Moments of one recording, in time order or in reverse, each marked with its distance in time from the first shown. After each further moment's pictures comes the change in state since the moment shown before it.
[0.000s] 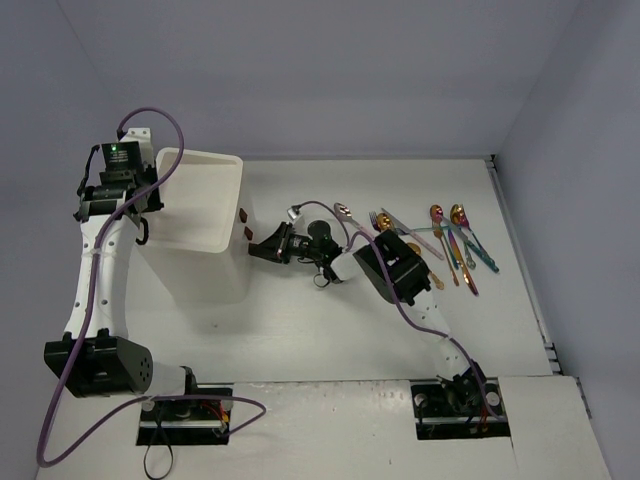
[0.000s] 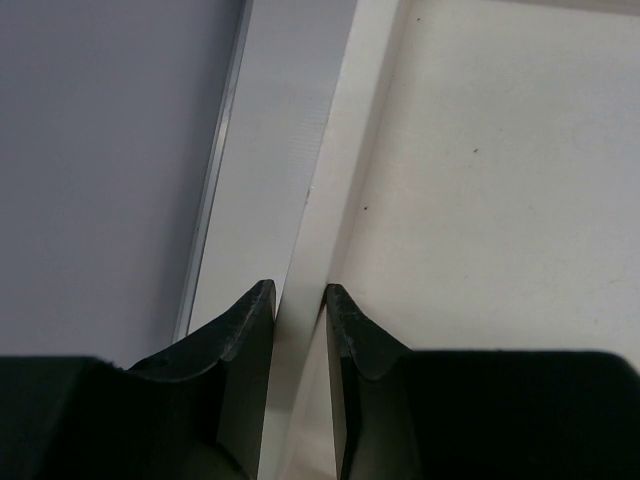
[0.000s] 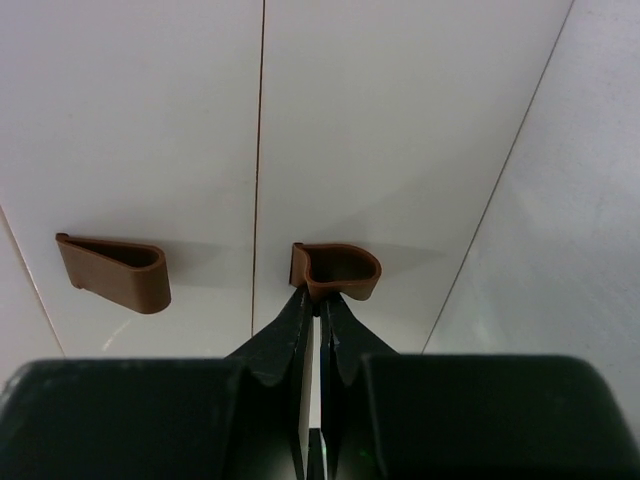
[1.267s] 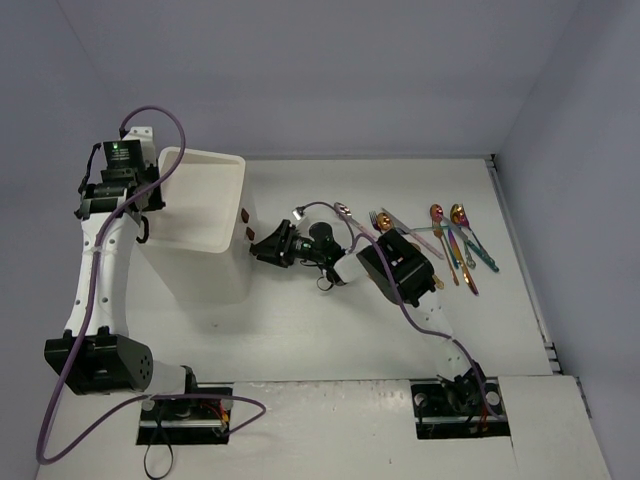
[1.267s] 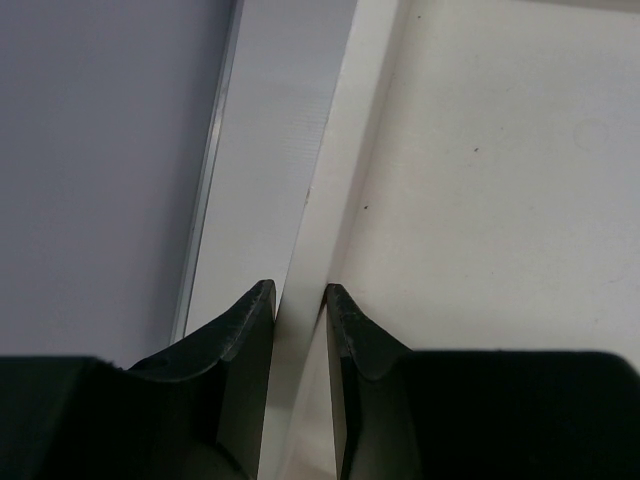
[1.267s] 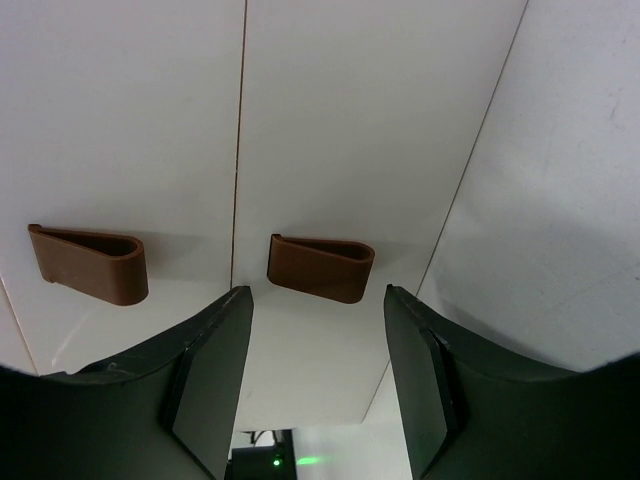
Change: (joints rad) left arm -0.006 0.010 0.014 -0.013 0.009 0.002; right arm 0.006 -0.065 -0.089 -0.036 0.075 -0.091
